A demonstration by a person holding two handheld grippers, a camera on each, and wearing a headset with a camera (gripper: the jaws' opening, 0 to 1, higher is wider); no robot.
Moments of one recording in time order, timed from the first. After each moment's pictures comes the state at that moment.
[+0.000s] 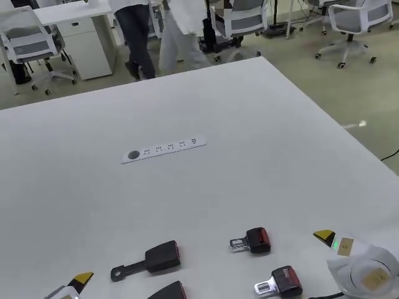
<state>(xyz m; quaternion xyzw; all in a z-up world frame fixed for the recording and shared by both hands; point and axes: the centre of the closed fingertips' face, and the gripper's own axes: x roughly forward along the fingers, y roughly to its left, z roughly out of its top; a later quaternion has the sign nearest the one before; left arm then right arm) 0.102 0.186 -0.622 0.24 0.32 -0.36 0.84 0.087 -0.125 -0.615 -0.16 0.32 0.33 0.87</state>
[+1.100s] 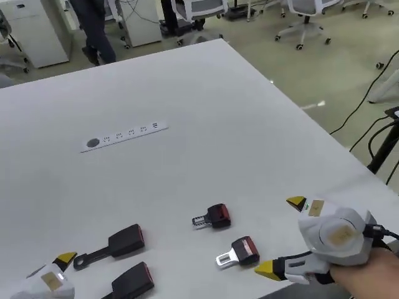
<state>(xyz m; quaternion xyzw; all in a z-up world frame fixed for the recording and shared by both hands) 0.111 0.140 -0.623 0.26 0.31 -0.40 0.82 0.075 -0.161 -0.603 -0.19 0.31 0.30 0.88</state>
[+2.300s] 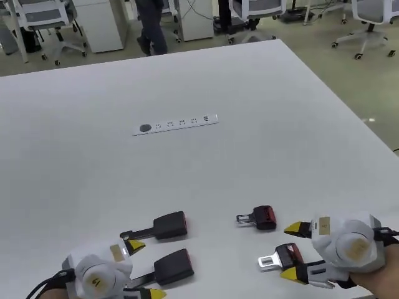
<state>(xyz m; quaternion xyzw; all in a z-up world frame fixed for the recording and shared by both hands) 0.104 0.139 -0.653 0.28 0.31 -0.46 0.78 0.090 -0.095 -0.647 -0.29 0.32 0.47 0.77</state>
